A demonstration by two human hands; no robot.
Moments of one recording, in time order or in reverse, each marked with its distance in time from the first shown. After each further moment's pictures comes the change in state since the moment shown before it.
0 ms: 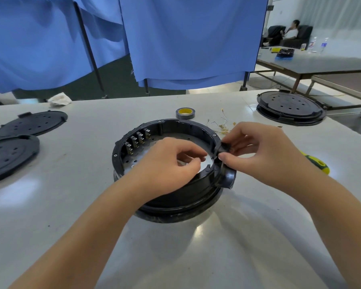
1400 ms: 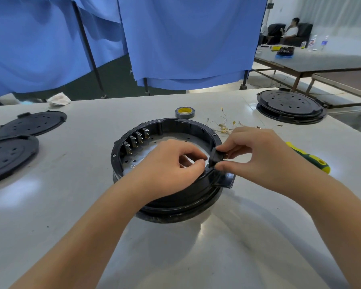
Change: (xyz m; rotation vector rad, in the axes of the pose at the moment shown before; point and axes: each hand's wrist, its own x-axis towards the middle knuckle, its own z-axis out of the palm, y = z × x) left_hand 0.004 -0.003 0.002 0.077 -0.041 0.006; right_hand 0.000 -0.013 0.000 -0.207 -0.155 -0.044
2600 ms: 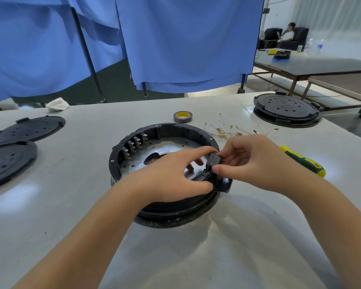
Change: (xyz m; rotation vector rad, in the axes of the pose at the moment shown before) left_hand 0.011 -0.004 0.002 0.149 -0.261 -0.042; right_hand 0.005 0.020 0.005 0.305 -0.020 0.102
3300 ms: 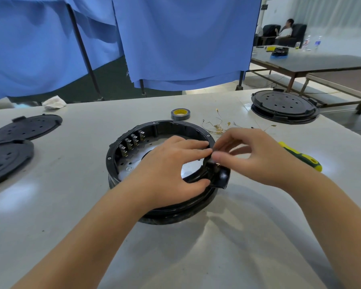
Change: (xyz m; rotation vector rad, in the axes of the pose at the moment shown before) left_hand -0.014 0.008 0.007 0.237 0.316 0.230; right_hand -0.001 0.001 -0.001 -0.106 0.071 -0.034
